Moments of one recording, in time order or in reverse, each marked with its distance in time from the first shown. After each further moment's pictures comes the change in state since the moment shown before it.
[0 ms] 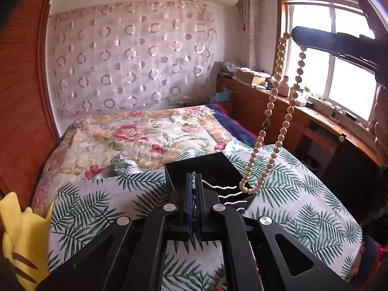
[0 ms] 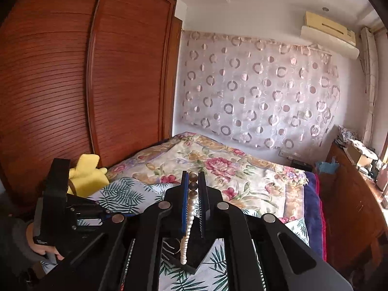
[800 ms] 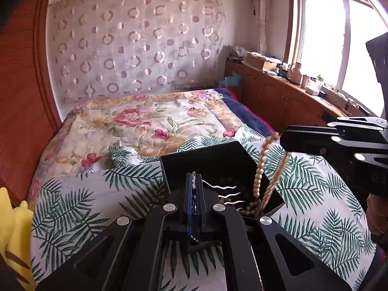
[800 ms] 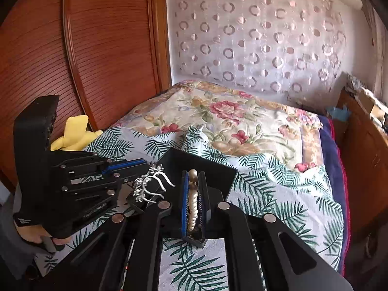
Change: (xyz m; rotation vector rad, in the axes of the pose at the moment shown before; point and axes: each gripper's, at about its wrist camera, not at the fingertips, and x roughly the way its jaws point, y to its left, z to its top) left arm 0.077 -0.001 -0.003 -0.017 0.095 0.039; right arm 0.102 -0.006 -0.091 0.126 0.279 0.040
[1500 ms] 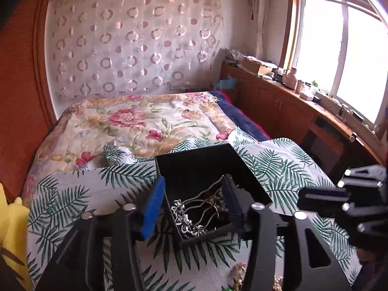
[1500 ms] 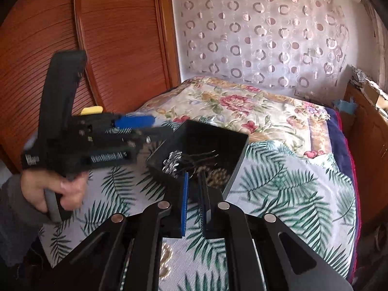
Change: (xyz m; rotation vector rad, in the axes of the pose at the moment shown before) left arm -0.021 0.003 -0.001 -0.031 -0.021 -0.043; right arm -0.024 0.012 -0.061 0.009 0.002 0.070
